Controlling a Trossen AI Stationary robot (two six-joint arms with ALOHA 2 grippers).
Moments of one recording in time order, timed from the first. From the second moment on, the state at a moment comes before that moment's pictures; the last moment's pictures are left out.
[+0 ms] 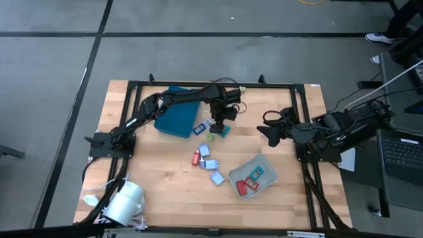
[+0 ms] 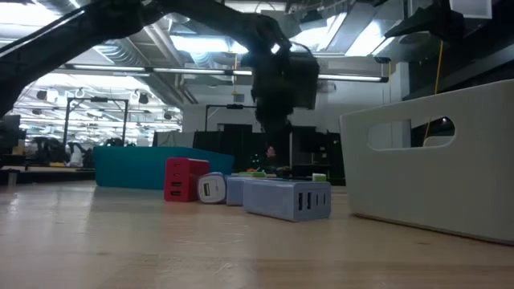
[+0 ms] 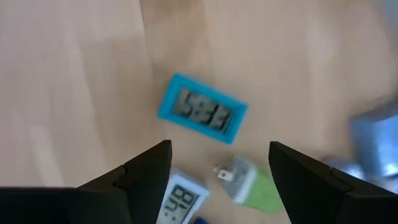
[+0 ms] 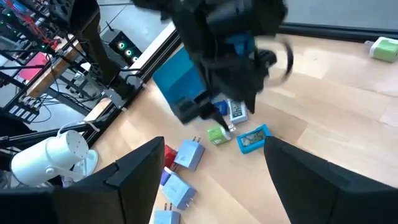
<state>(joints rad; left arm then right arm) 0.33 2.34 2.15 -1.19 0.32 0.42 0.39 0.88 0.92 -0.68 0.67 1.06</state>
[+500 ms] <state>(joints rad) 0.49 2.24 2.15 -1.15 0.60 0.21 0.39 0.88 0.92 -0.68 0.72 1.07</state>
